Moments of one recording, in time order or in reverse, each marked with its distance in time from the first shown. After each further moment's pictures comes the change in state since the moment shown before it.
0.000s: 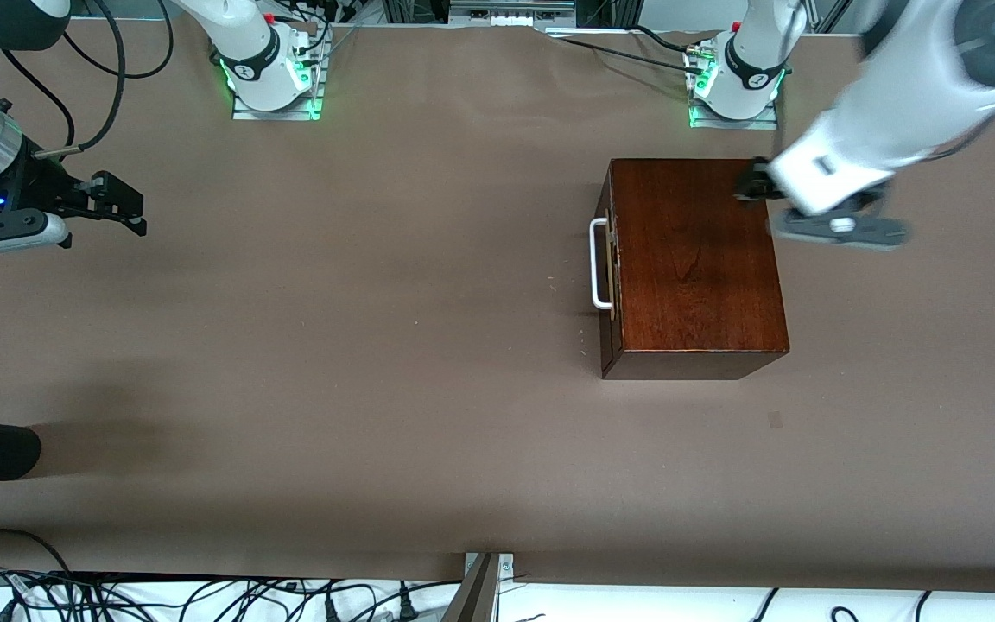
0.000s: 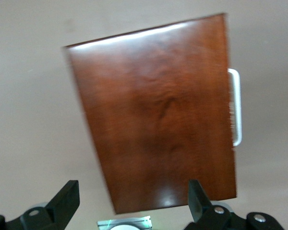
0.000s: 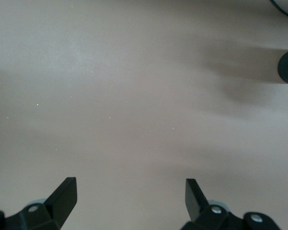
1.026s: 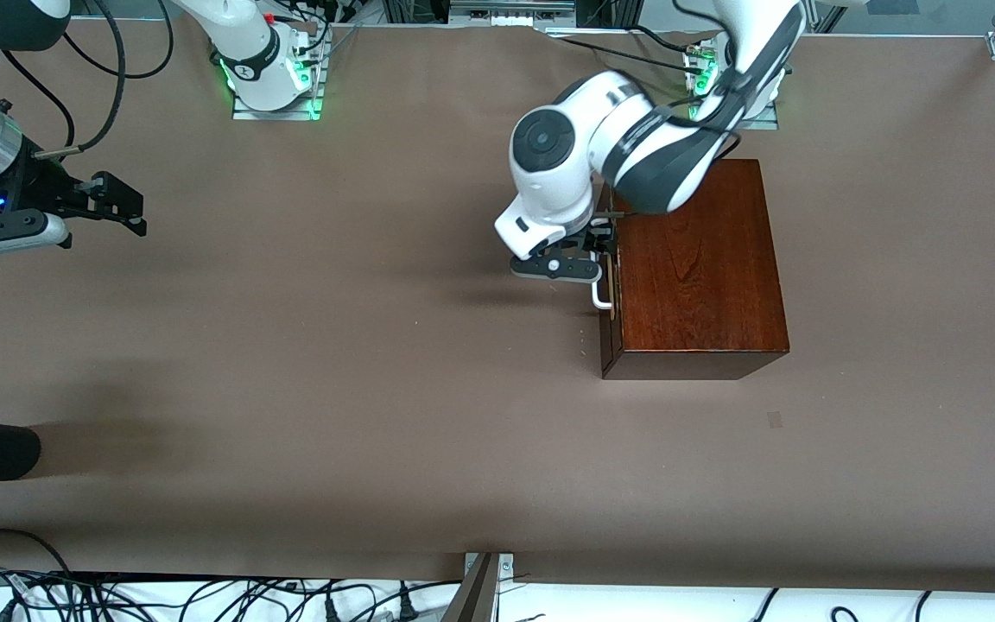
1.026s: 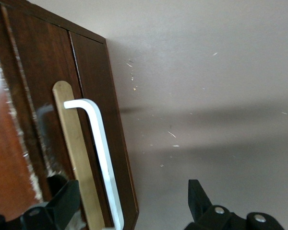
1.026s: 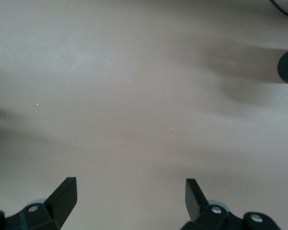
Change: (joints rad) left arm -0.348 0.386 -0.070 0.011 0.285 0.312 -0.564; right arm 0.000 0.001 0.000 0.000 0.000 0.000 0.000
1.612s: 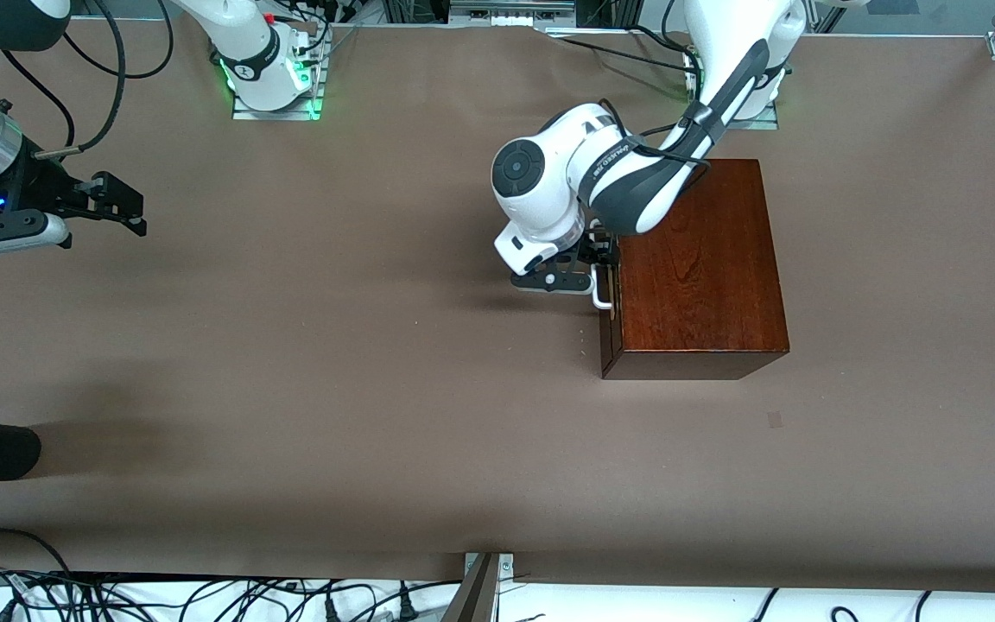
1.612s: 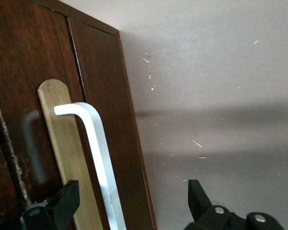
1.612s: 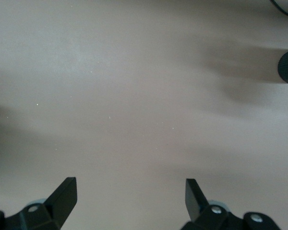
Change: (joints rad) left arm -0.016 0.051 0.016 -0.022 0.088 -0.006 -0.038; right arm 0.000 0.000 0.000 0.000 0.000 0.000 0.000
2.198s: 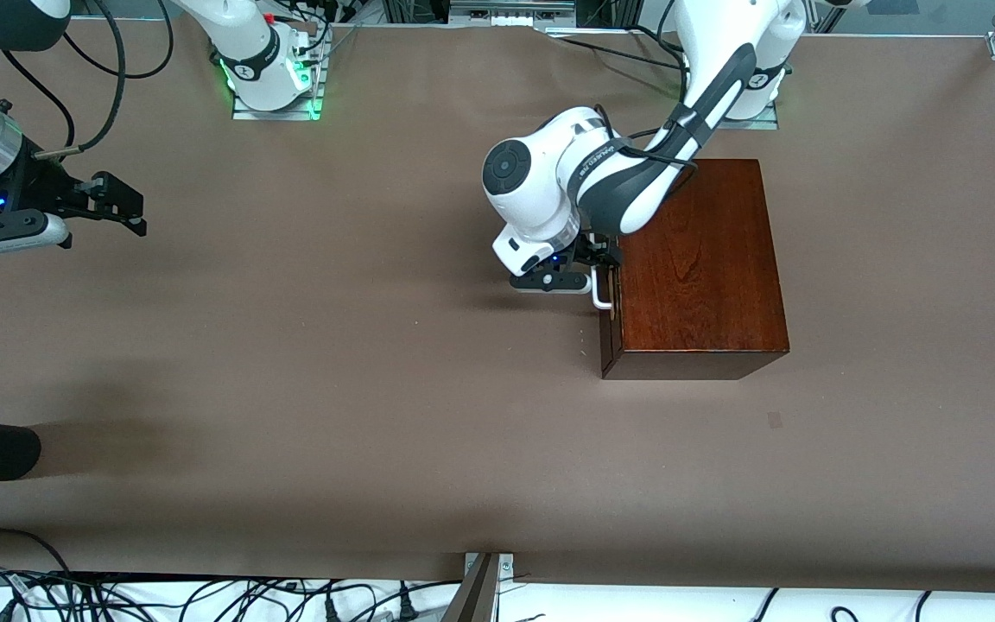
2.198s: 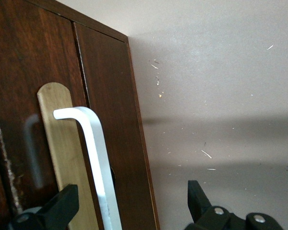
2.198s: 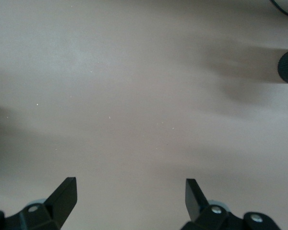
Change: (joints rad) left arm -0.024 0.022 -0.003 -0.001 0.092 -0.004 -0.068; right arm 0.000 0.000 0.000 0.000 0.000 0.000 0.000
